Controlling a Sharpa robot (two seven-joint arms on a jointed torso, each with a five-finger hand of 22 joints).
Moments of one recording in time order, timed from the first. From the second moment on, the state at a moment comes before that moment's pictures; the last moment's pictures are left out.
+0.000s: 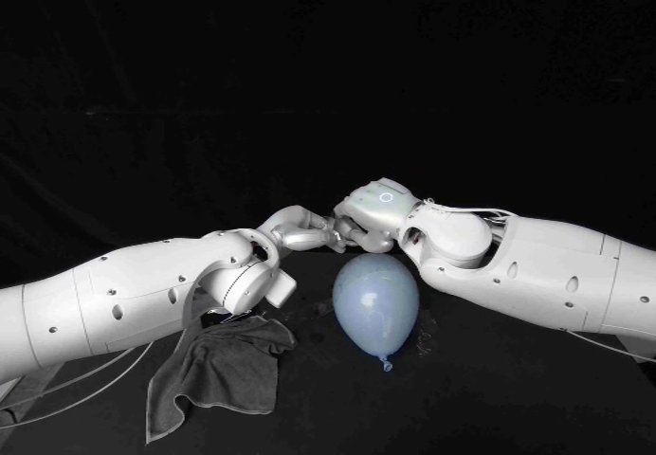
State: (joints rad) left arm 1.26 -0.76 -0.05 1.57 -0.48 -0.37 -0.03; left_hand 1.12 -0.17 1.12 -0.04 0.27 0.96 0.19 0.48 0.59 1.11 0.16 0.11 0.06 0.57 0.20 0.08 0.12 0.10 0.33 0.29 0.04 0.04; right arm 1.41 -0.53 -0.18 1.40 -1.93 -0.33 -0.19; right_hand 1.32 -0.20 0.54 -0.08 0.05 0.86 0.04 0.15 0.28 1.47 -0.03 1.47 1.31 1.47 -0.08 1.57 1.31 0.08 1.37 0.07 1.19 1.31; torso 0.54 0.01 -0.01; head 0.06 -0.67
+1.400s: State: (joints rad) left arm 1.29 -0.86 -0.05 1.51 -0.36 -0.31 0.16; left_hand 1.18 -0.14 0.88 0.01 0.31 0.88 0.22 0.42 0.59 1.01 0.20 0.07 0.06 0.71 0.19 0.14 0.15 0.07 0.46 0.29 0.08 0.06; right arm 1.41 -0.66 -0.18 1.42 -1.85 -0.45 -0.21; right_hand 1.32 -0.18 0.53 -0.06 0.05 0.95 0.11 0.18 0.29 1.47 0.02 1.47 1.31 1.47 -0.04 1.57 1.31 0.08 1.38 0.07 1.18 1.31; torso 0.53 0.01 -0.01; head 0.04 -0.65
